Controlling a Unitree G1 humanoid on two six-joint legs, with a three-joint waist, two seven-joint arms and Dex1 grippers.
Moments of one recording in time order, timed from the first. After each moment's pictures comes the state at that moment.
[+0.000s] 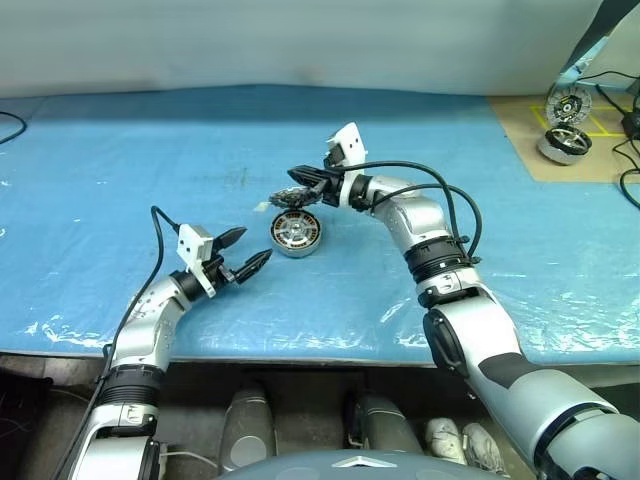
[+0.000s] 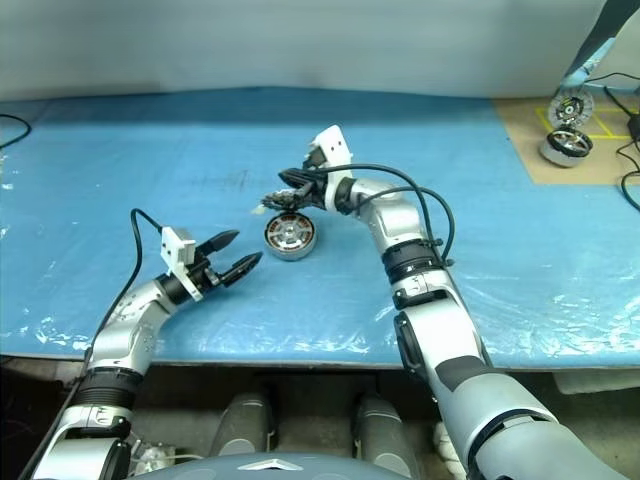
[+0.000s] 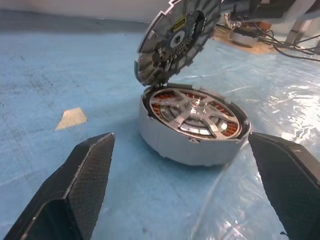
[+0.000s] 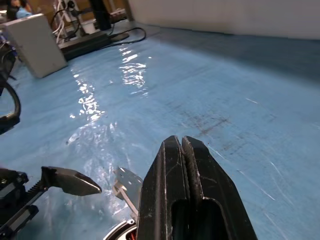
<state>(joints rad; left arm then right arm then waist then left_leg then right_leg) -0.25 0.35 0.12 0.29 -0.41 0.00 -0.93 -1.00 -0.10 0.07 0.65 0.19 0.34 0.83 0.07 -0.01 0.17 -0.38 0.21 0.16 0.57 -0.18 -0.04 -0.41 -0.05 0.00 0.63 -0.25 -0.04</state>
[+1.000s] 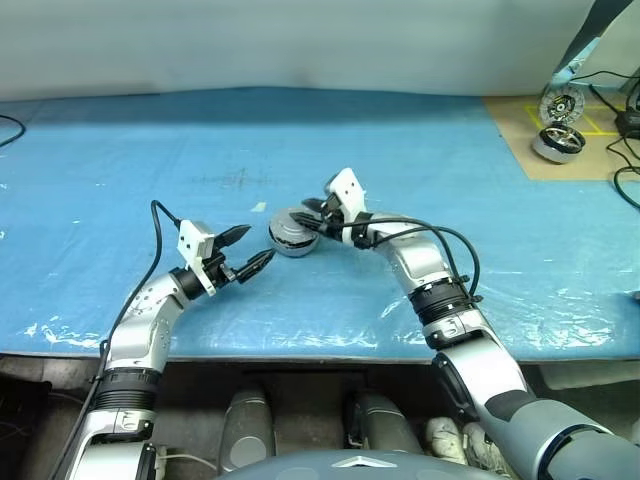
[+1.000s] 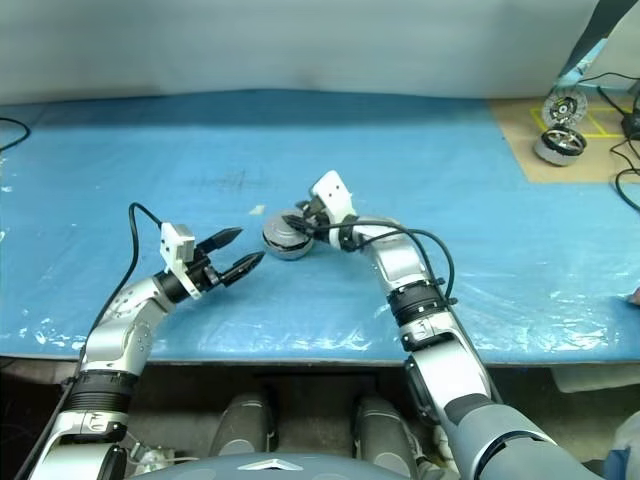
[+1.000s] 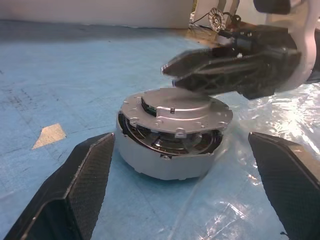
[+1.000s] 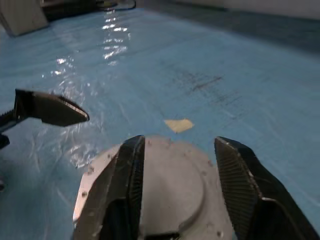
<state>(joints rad) -0.24 0.35 0.12 0.18 -0.43 0.09 -0.93 -0.75 -0.13 0.12 0.43 0.12 0.28 0.75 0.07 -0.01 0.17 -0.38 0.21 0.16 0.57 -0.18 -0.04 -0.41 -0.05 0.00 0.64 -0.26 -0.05</state>
